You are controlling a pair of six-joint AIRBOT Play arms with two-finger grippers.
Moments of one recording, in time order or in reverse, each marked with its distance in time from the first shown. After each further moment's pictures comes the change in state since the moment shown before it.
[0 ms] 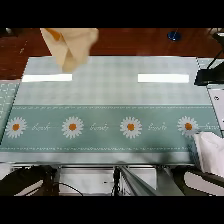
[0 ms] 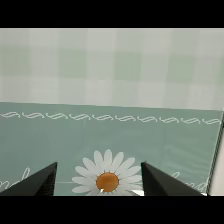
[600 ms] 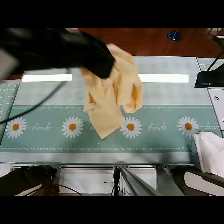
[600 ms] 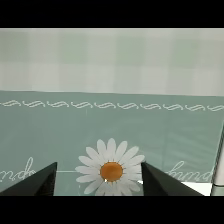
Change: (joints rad) left arm -0.280 -0.071 -0.452 -0.009 -0.005 -0.083; right arm 0.000 0.002 0.000 0.005 0.041 0.015
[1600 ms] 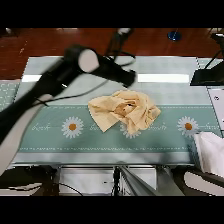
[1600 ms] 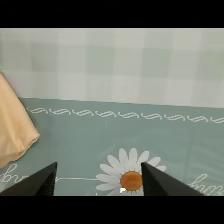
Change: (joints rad) left arm 0.134 -0.330 0.033 -0.225 0.047 0.114; right arm 0.000 0.000 0.000 0.085 -0.019 0.000
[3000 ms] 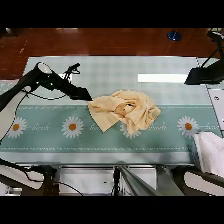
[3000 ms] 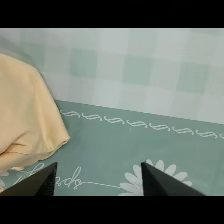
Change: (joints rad) left arm 0.562 -0.211 -0.352 -0.529 -0.274 0.587; right arm 0.000 0.000 -0.001 0.122 -0.005 -0.059
